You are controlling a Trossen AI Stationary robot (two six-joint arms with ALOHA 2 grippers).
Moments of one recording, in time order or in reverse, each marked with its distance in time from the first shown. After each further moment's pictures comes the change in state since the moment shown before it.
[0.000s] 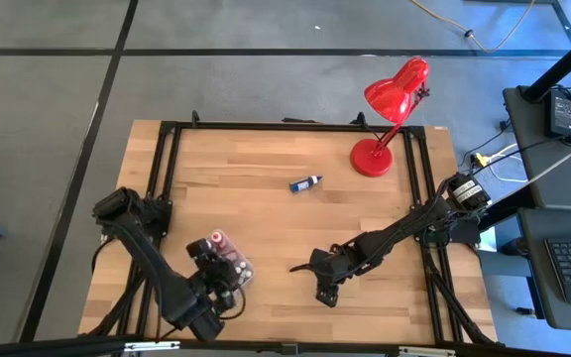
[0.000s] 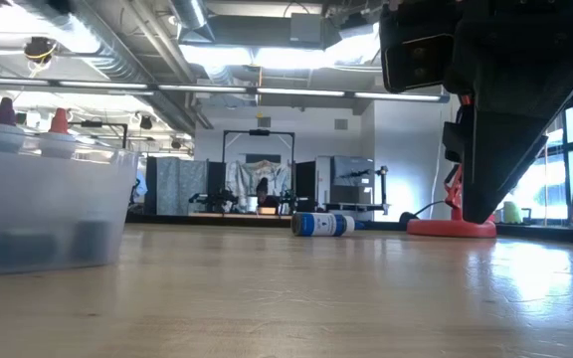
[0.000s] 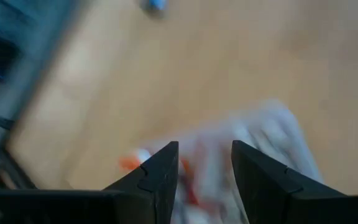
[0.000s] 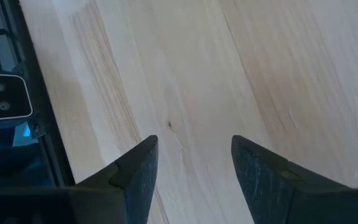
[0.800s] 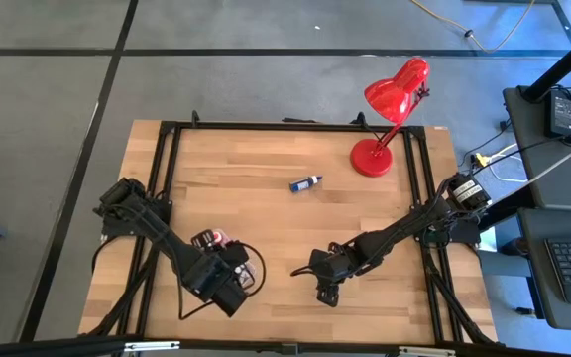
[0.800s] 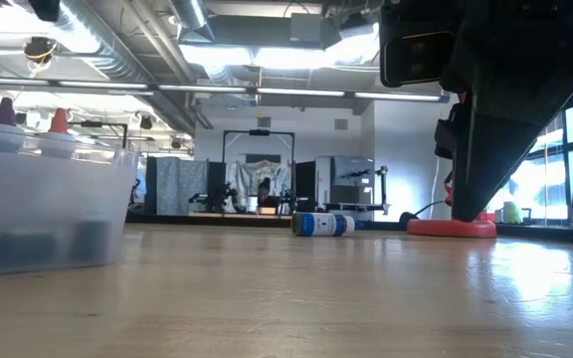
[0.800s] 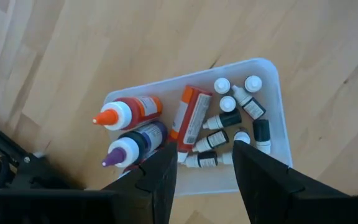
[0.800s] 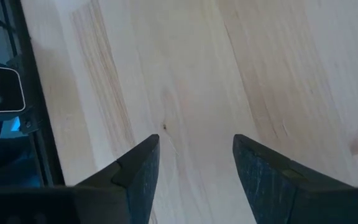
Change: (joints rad) left arm 0.183 -0.038 0.094 0.028 0.431 0.128; right arm 0.001 0.000 0.000 0.000 0.027 -0.075
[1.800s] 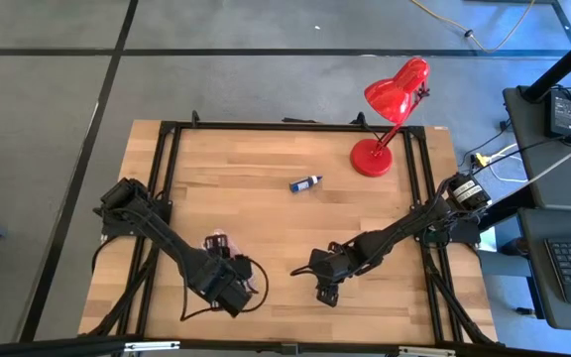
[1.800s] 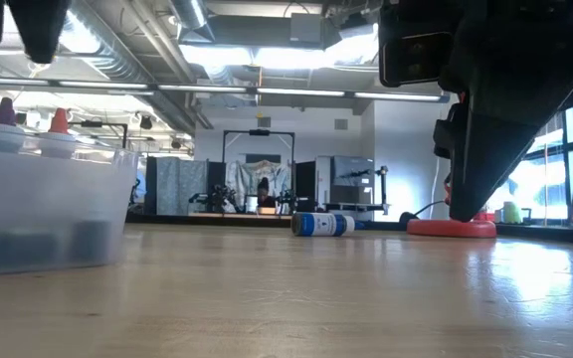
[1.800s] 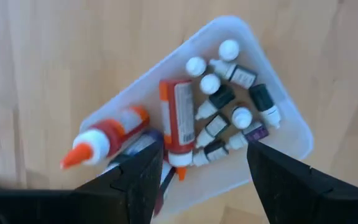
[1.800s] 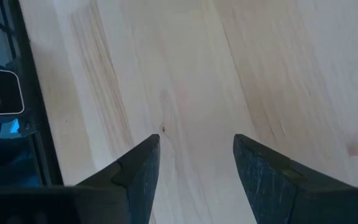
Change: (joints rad) left arm 0.011 0.005 -0.116 0.123 0.076 0.392; right arm 0.000 0.000 0.000 0.001 0.008 0.000
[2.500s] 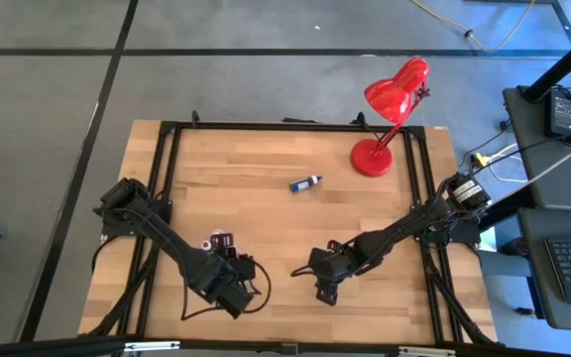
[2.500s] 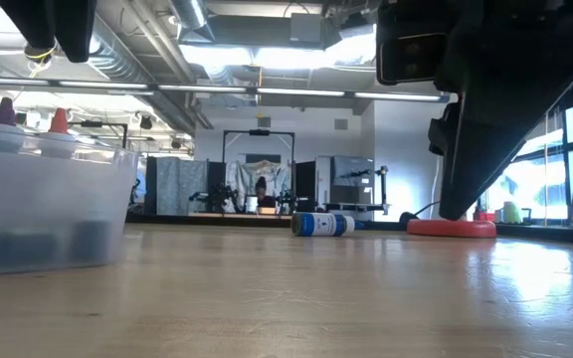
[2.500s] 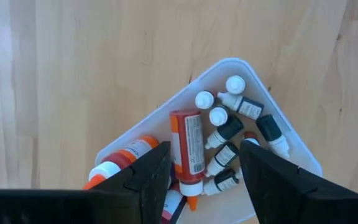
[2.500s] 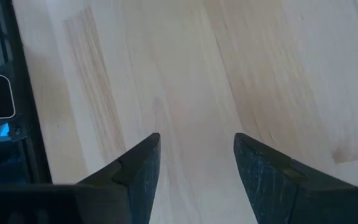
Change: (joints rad) left arm 0.000 0.000 0.000 0.058 -0.107 0.048; right arm 0.000 0.000 0.000 -0.001 0.038 -0.019
